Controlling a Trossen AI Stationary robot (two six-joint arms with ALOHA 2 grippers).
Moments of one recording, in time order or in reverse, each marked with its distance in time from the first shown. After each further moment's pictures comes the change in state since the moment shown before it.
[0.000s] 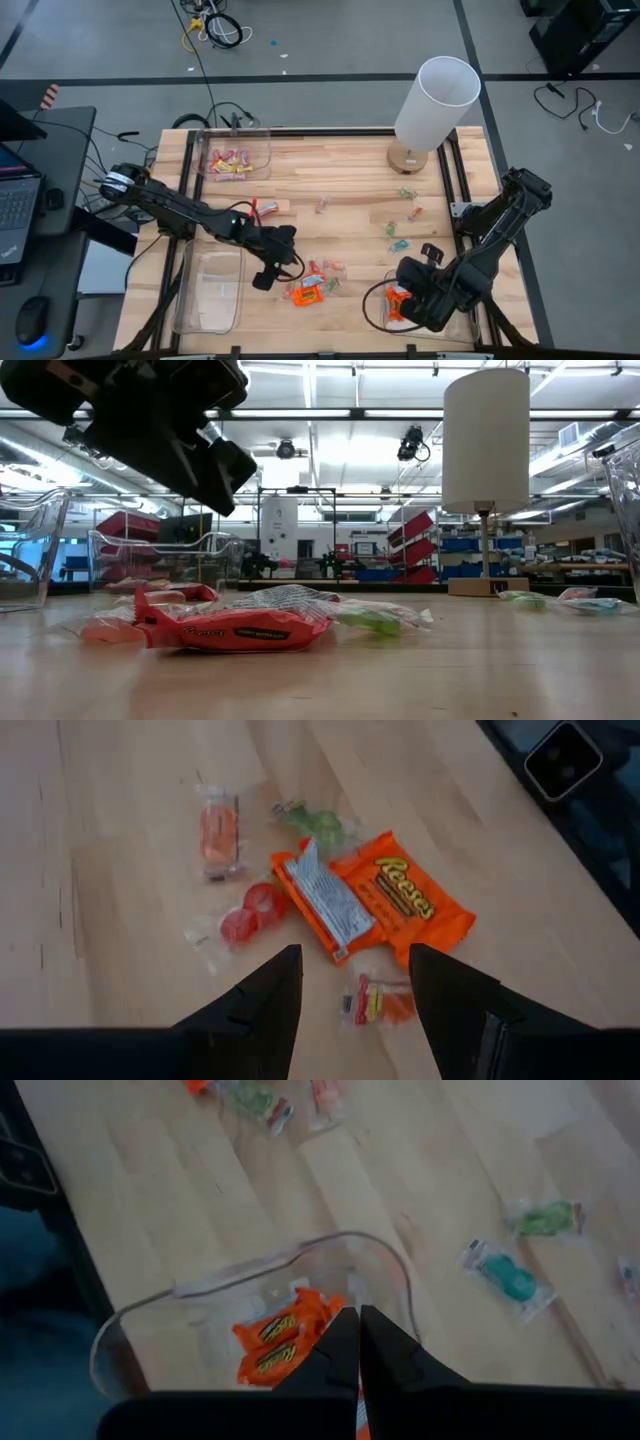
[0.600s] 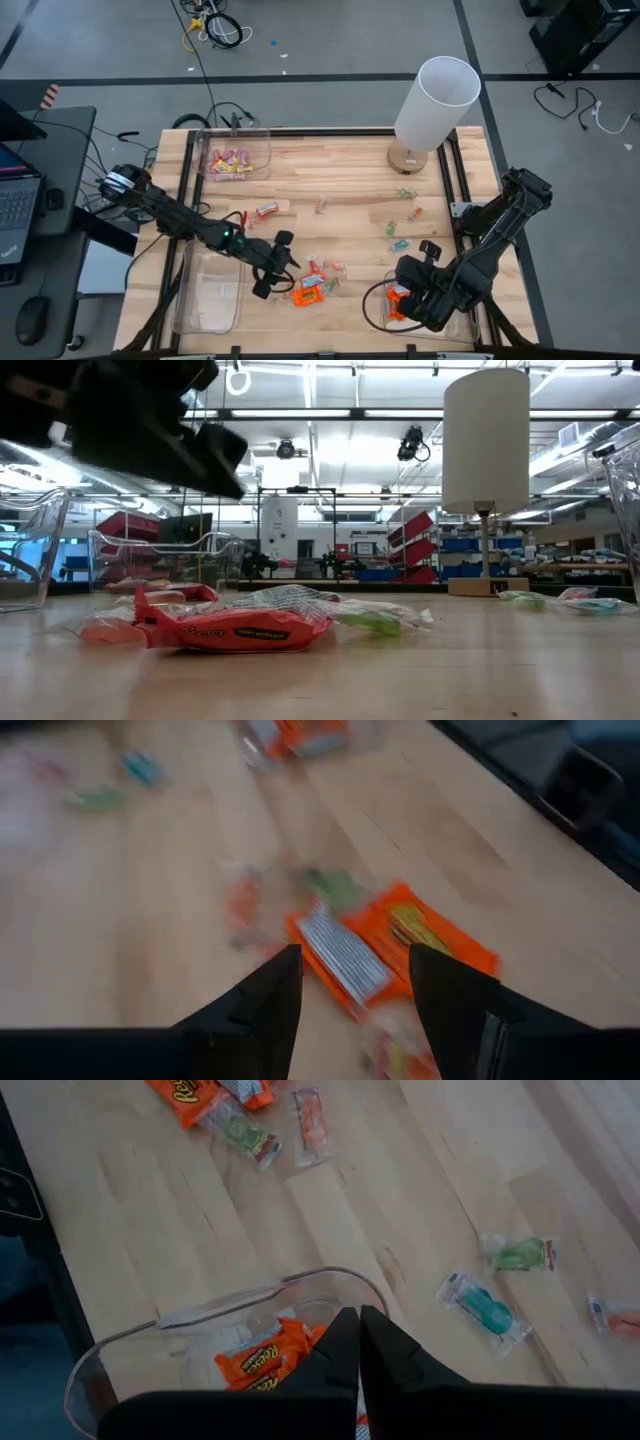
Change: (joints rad) left arm -0.107 0.002 -0.137 0.338 -0.217 0.077; right arm -0.004 0.001 0.000 -0.008 0.082 -0.027
